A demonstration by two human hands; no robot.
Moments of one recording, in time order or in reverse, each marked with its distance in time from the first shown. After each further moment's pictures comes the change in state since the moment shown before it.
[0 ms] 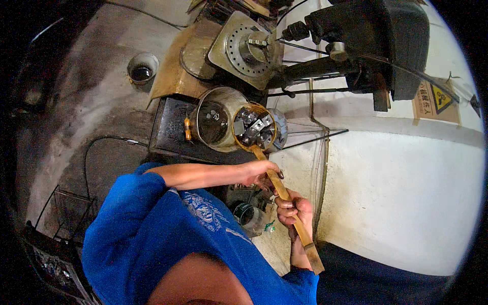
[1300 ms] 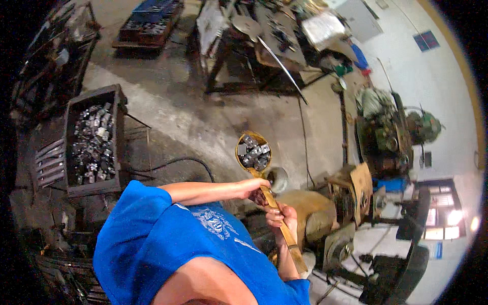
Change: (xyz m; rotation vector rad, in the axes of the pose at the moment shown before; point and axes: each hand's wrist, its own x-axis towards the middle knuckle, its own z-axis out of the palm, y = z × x) left_hand -0.538 -0.019 -0.113 -0.262 0.720 0.969; right_hand 0.275 0.299 0.304 -0.469 -0.401 0.755
